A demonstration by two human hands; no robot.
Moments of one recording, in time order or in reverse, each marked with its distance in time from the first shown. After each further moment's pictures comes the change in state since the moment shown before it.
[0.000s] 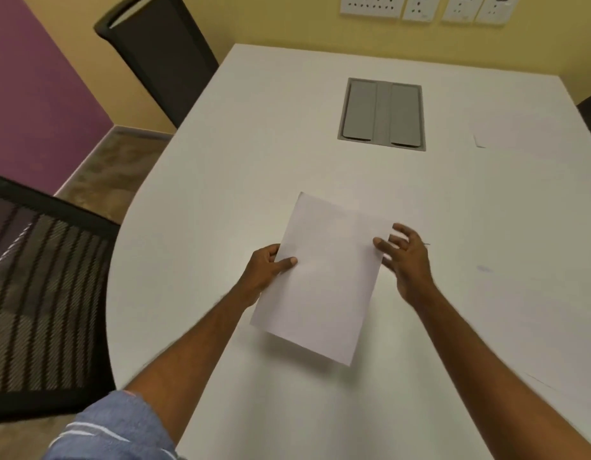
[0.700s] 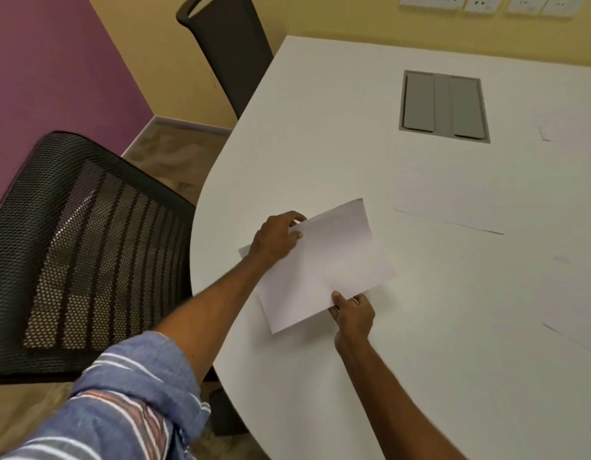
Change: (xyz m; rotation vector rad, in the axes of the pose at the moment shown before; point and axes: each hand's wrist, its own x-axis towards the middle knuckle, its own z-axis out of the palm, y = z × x) left_hand -0.027 0.005 -0.171 0.771 0.198 0.263; right_hand -0.161 0.182 0.220 0.091 0.331 0.297
